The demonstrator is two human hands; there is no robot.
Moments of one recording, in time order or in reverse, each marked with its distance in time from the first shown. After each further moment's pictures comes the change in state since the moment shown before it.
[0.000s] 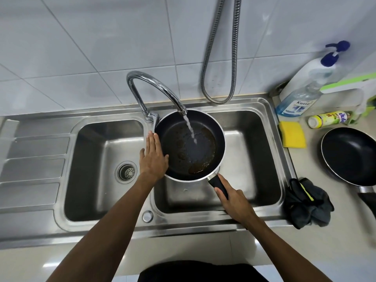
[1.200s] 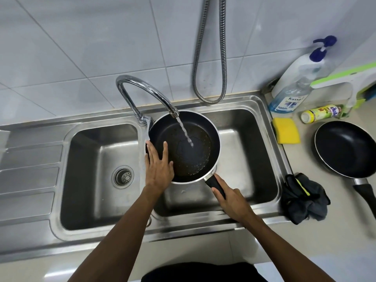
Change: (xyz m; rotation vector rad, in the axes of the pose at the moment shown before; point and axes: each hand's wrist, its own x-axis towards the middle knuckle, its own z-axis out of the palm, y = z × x) left_hand -0.013 0.019 0.034 -0.117 0.082 0.101; right_hand 0.000 0.000 -0.002 0.020 -0.008 -0.005
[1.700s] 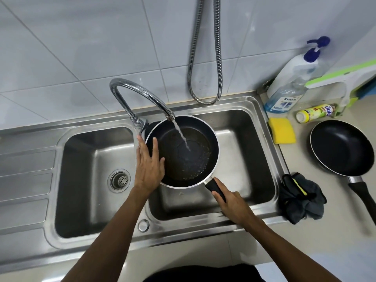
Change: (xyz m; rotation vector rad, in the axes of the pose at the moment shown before) left_hand 0.013 -0.019 -0.020 0.006 0.172 0.133; right_hand -0.005 0.005 -0.003 -0.018 -0.037 0.066
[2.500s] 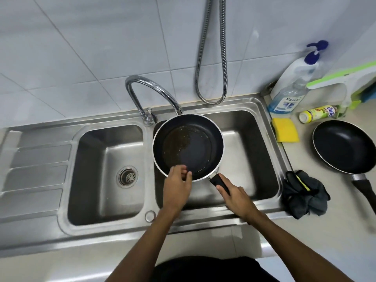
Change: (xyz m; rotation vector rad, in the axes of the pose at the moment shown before) left_hand -0.077 0.087 -0.018 -0.617 -0.040 -0.312; right_hand -0.012 -0.016 -0.010 0.094 0.034 -0.022
